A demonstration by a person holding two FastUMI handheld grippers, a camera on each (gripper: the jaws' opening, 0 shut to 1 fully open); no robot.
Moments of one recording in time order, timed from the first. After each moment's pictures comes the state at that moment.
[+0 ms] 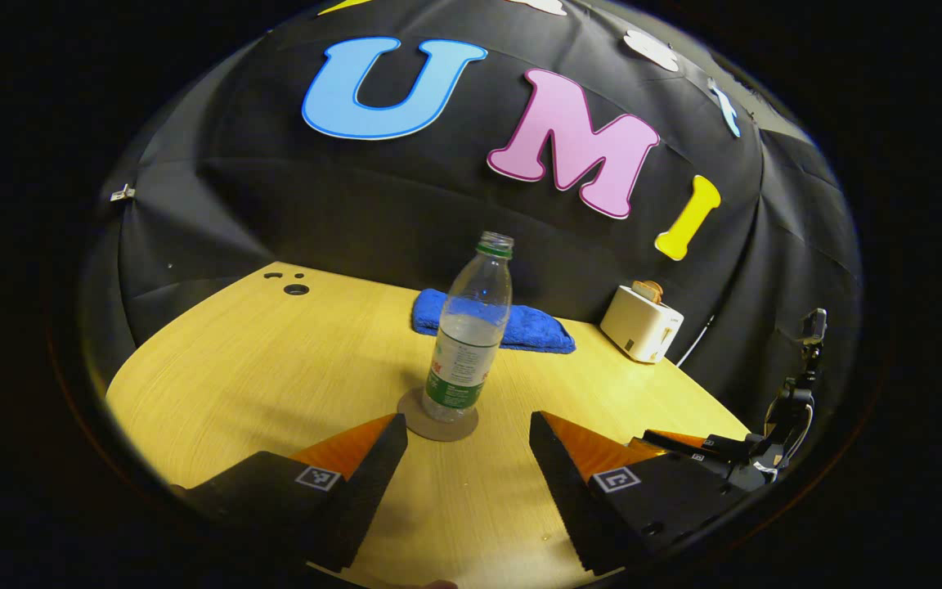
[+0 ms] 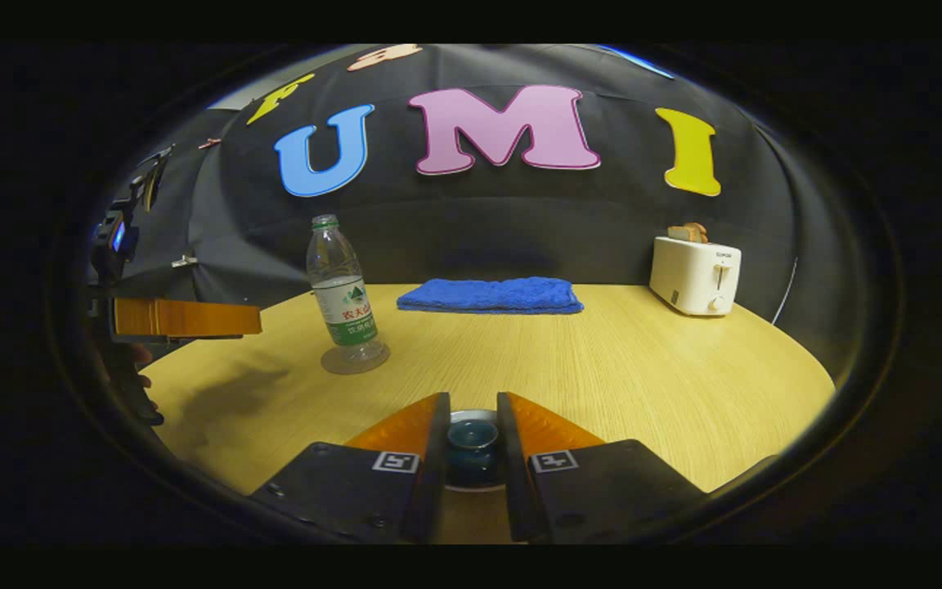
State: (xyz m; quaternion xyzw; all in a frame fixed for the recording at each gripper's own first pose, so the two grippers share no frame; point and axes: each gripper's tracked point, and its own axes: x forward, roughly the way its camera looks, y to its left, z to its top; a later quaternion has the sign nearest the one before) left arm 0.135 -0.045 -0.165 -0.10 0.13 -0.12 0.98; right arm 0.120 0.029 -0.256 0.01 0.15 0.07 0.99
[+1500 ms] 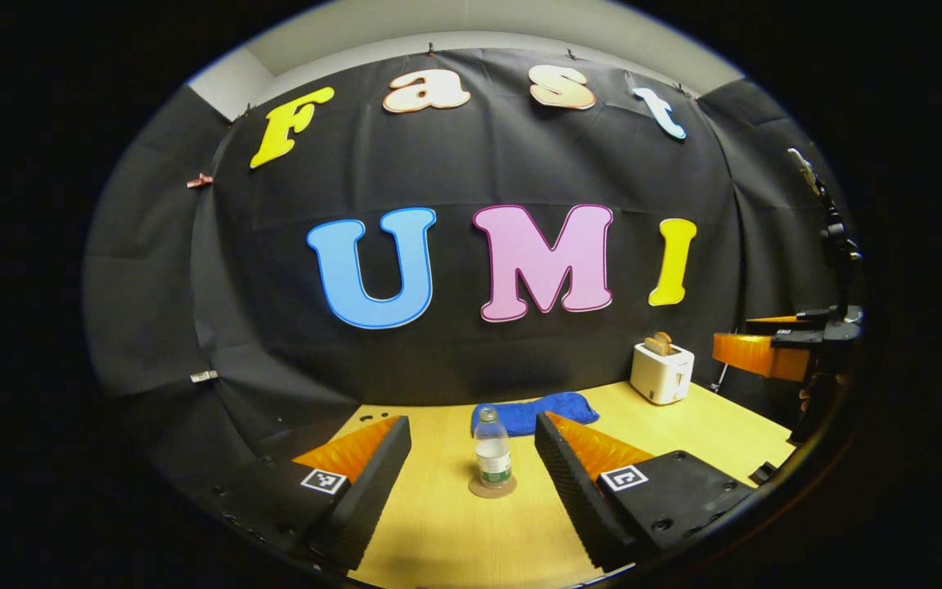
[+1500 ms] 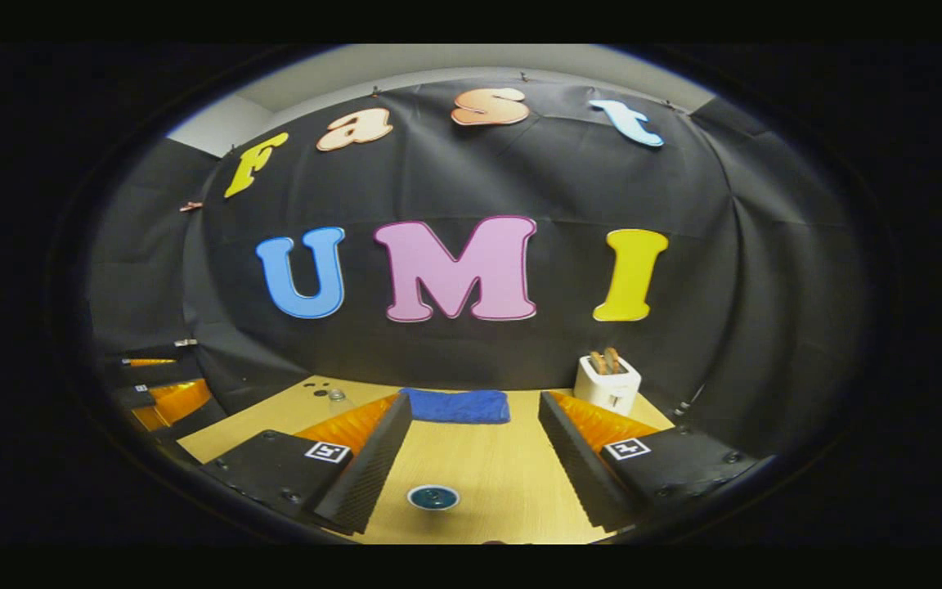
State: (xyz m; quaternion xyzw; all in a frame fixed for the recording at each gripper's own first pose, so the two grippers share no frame) left arm -0.013 -0.035 0.057 0.05 0.01 0.00 1.00; right arm 0.039 -0.051 0.054 0.01 0.02 -0.01 1.00
